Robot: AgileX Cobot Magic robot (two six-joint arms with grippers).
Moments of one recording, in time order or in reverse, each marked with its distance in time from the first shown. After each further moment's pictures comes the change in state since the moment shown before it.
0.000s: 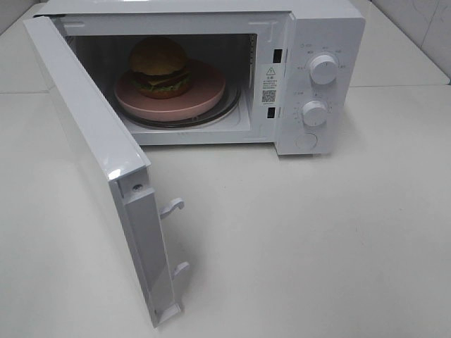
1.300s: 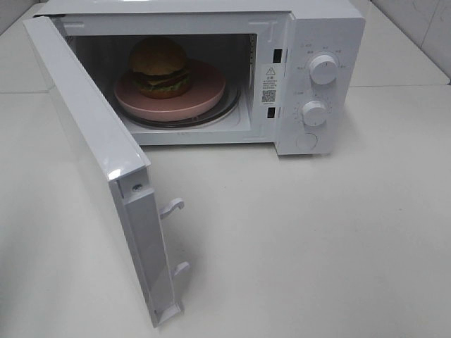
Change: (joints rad) left arm -0.019 0.398 0.040 0.021 -0.616 0.000; right arm 0.000 0.000 0.000 0.000 0.000 0.000
